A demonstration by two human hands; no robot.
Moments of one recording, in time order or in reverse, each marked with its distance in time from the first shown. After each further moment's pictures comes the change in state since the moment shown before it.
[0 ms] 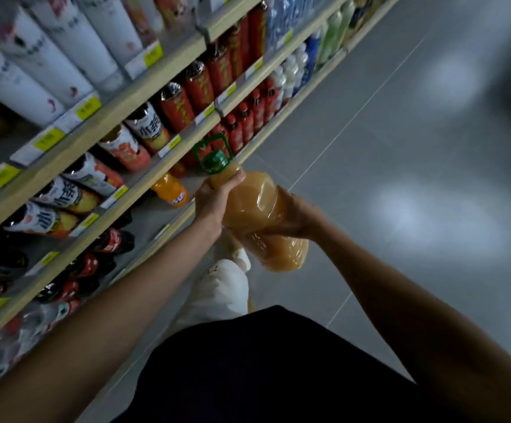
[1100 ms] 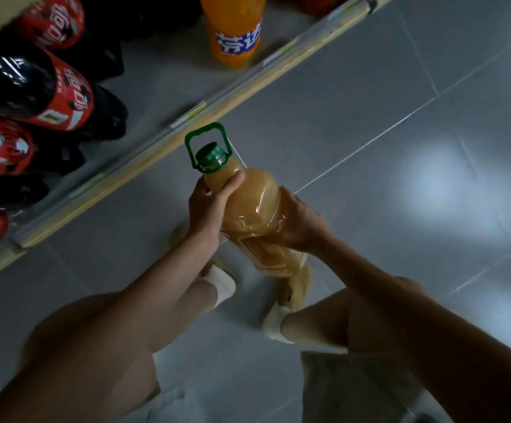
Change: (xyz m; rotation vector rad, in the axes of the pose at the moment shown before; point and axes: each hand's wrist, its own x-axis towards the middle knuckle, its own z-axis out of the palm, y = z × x) left_hand 0.320 -0.440 -0.208 -0.067 0.184 -0.332; right_hand 0.271 0.100 0.507 -0.111 -0.309 0.091
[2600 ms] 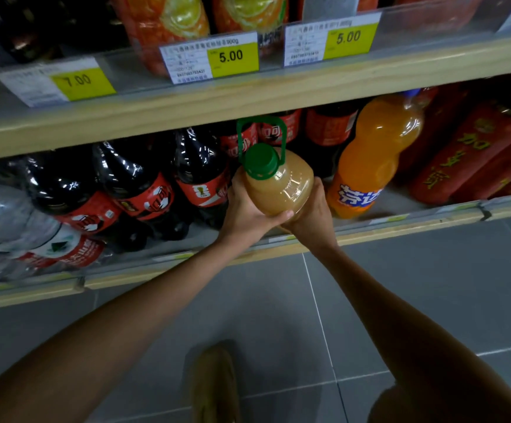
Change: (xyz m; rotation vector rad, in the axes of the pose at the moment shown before) left_hand 0.123 0.072 -0.074 0.183 0.362 0.918; right_hand 0.196 -0.164 -0.023 0.197 0.623 -0.903
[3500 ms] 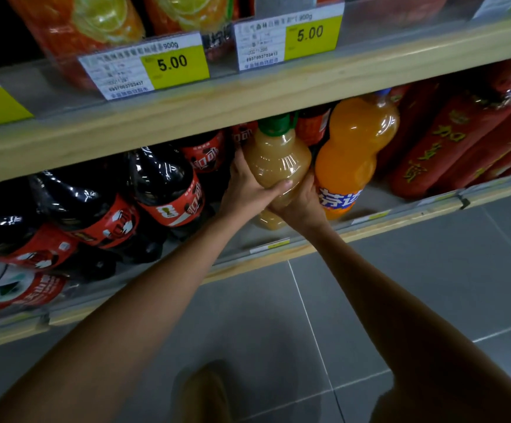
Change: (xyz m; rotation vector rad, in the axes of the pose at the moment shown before) left_hand 0.077 0.017 0.044 0.170 -0.132 -0.048; right_hand 0.045 0.024 -0.005 -0.209 -0.009 0.215
